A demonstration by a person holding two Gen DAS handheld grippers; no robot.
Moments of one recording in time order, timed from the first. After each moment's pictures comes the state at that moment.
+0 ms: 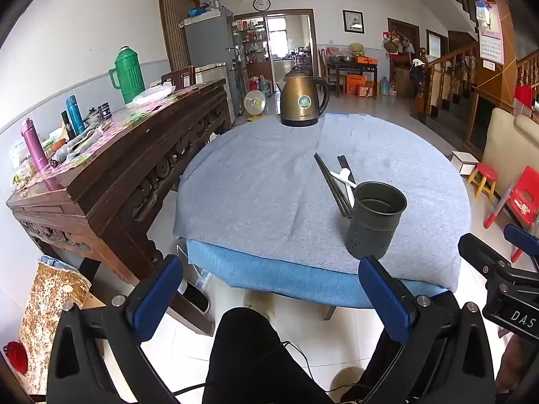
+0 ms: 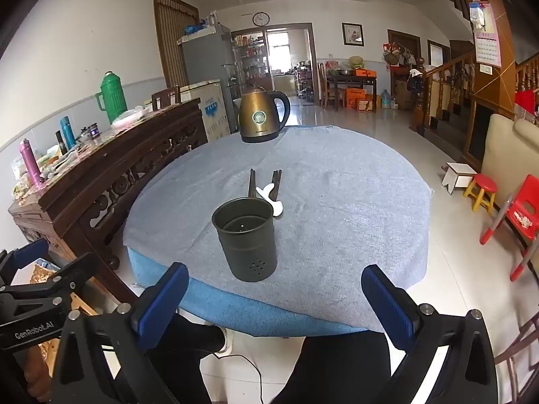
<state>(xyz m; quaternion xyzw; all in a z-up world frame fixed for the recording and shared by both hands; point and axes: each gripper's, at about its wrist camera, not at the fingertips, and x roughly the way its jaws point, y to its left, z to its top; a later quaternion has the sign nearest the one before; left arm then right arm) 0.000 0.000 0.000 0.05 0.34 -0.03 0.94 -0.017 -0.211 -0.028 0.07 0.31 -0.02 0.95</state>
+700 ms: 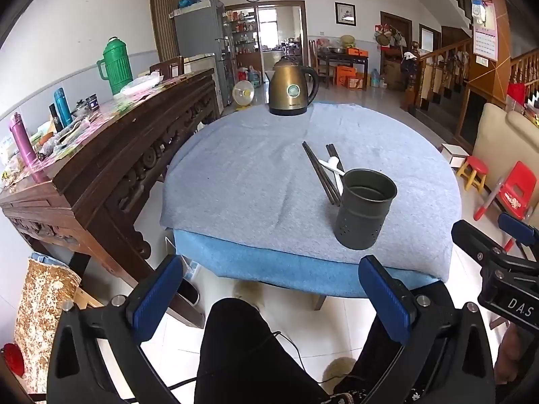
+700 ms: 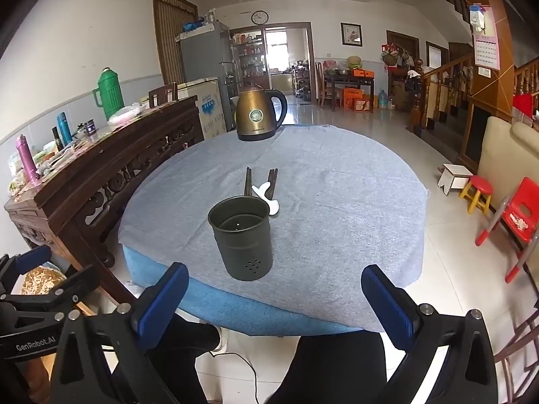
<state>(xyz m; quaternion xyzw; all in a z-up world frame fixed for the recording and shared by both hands) 0.000 -0.001 -0.006 0.06 0.36 -0.05 0.93 -0.014 -0.209 -0.032 0.06 0.31 -0.03 0.95</state>
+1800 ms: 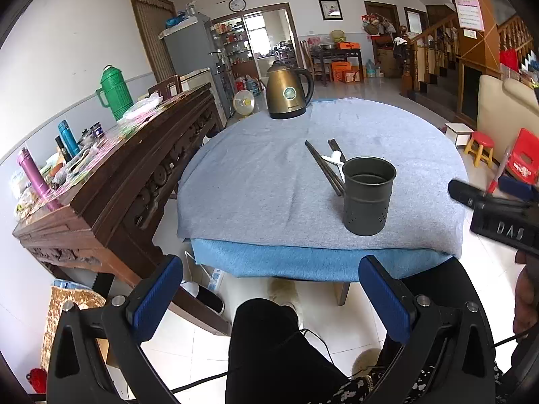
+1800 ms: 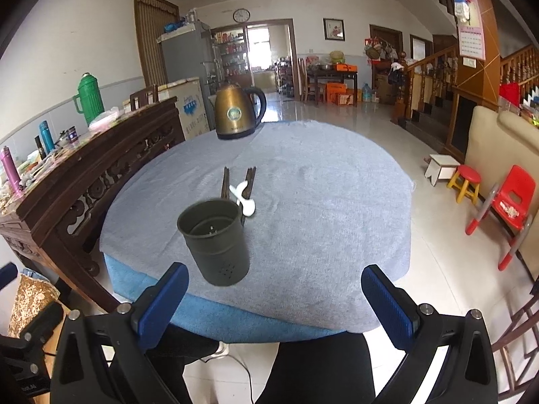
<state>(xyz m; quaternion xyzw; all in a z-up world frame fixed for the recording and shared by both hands) -0.014 -0.009 -0.004 0.13 0.34 -0.04 0.93 -0.002 -0.228 -0.039 0.07 0.32 -0.06 0.94</state>
